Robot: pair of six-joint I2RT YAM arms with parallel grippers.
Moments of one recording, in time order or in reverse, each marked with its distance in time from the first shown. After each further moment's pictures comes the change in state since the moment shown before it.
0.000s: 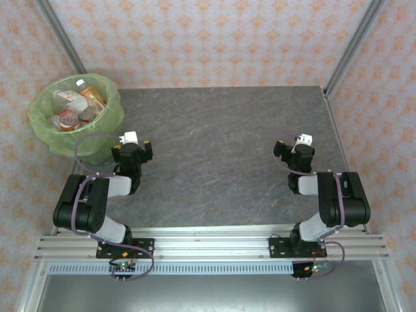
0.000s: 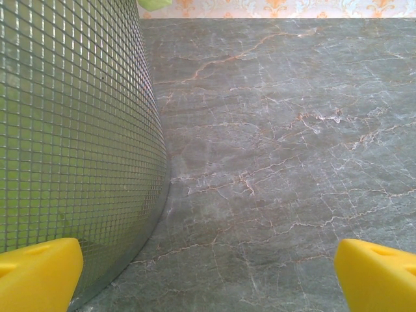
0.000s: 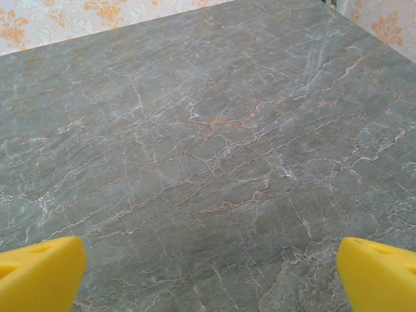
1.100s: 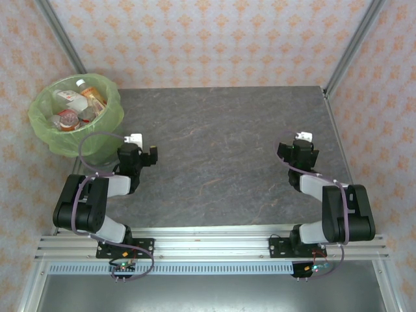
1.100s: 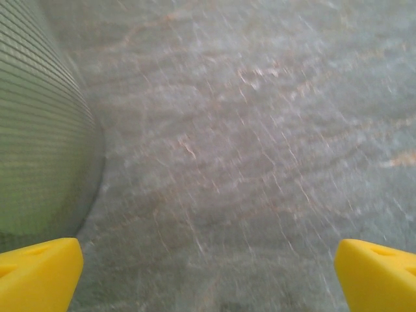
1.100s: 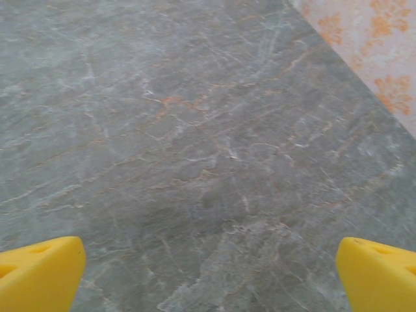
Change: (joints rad) left arm 0.014 0.000 0.006 -0.068 0.174 0.035; right arm 0.036 -0.146 0.074 -0.341 0.150 -0.098
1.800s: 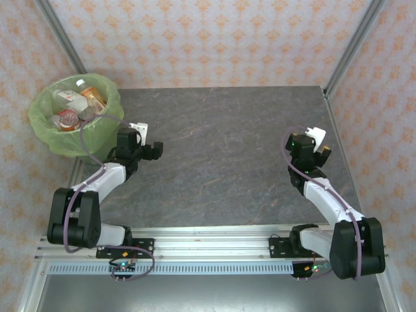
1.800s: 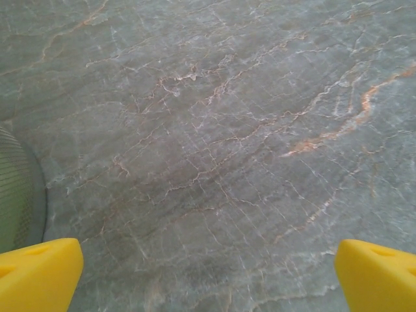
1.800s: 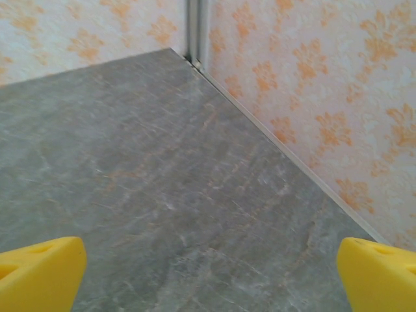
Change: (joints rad) left arm 0.001 -0.102 0.247 -0.512 0.226 0.077; right arm 0.076 -0.263 0.080 -0.303 0.339 0.142
